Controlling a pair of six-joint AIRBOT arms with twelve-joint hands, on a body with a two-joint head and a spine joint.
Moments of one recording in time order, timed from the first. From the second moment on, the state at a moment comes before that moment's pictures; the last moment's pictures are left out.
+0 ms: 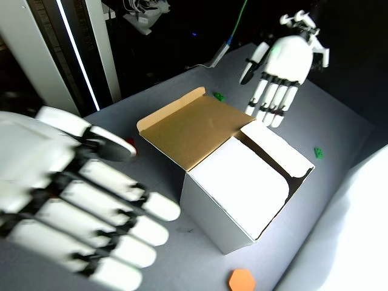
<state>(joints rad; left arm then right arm) 0.39 -0.86 1.41 1.73 -0.91 -0.32 -0.18 -0.51 0.75 0.49 0.44 -1.44</state>
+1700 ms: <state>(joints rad) -0.02 -1.02 1.50 1.75 -0.96 -0.43 -0.17 -0.54 0.75 0.50 0.52 -1.41</state>
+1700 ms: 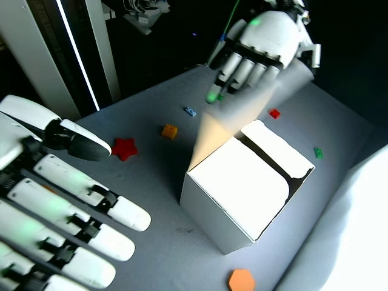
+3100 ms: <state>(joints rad) -0.01 -1.03 1.62 1.82 -1.00 -0.48 -0.17 -0.55 0.75 0.50 0.51 -1.41</state>
